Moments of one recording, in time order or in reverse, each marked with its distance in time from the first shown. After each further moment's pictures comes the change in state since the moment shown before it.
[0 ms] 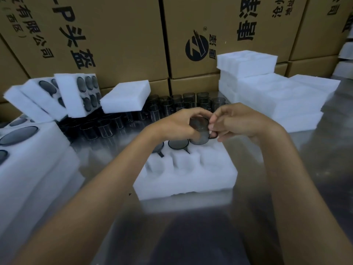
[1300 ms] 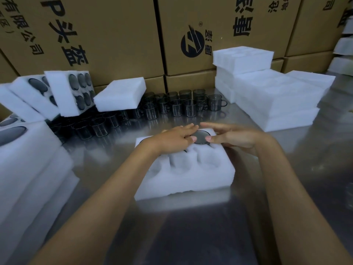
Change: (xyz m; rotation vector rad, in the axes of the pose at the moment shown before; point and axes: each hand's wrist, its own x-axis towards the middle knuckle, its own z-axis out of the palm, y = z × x) left_hand 0.009 -0.043 0.024 0.342 -0.124 -0.212; right_hand 0.023 0.058 0.002 -0.003 -0.302 0.019
